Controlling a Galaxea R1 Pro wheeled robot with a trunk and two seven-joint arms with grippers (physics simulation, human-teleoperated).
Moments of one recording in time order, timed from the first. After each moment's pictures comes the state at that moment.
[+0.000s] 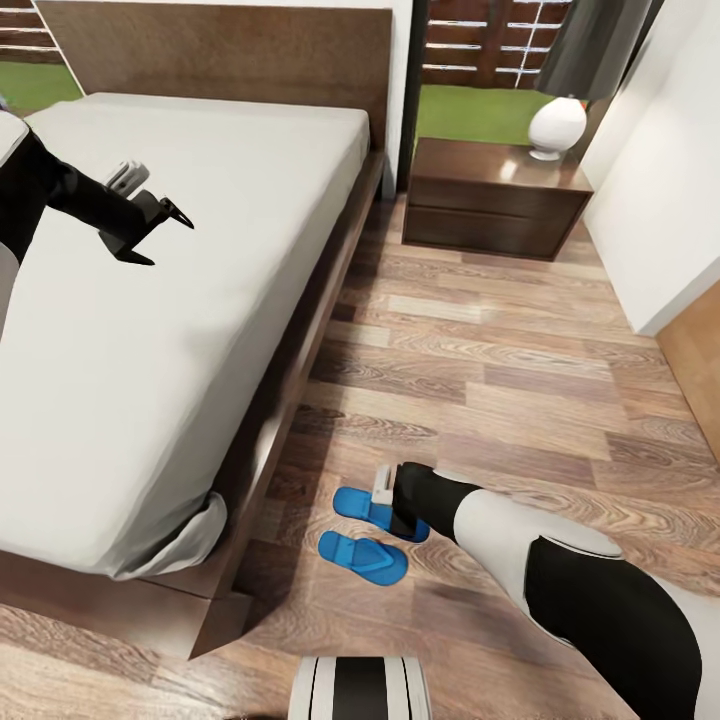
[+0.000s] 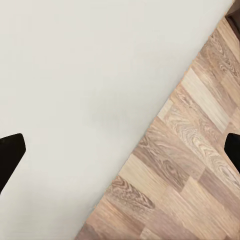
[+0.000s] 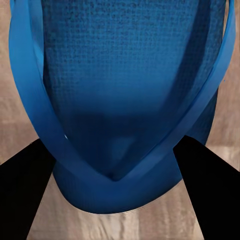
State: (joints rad) left arm -1.90 0.29 -0.23 -0.40 1.34 1.02 0.67; right arm -1.15 0.17 1.38 -0.22 -0.03 0.52 0.57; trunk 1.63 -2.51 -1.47
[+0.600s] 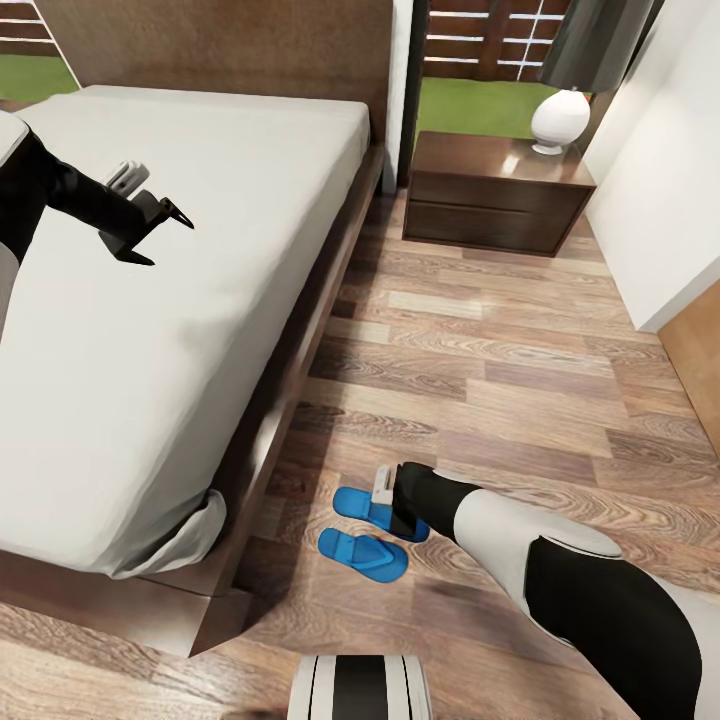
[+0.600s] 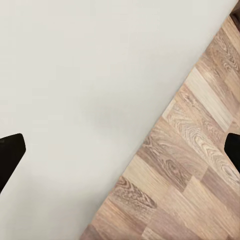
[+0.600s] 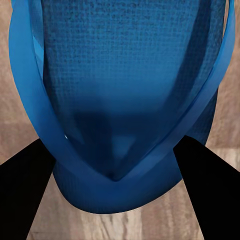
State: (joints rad) left arm -1.90 0.29 -0.23 -0.40 1.34 1.02 0.67; right arm -1.15 0.17 1.38 -0.22 -0.03 0.52 0.57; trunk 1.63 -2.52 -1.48
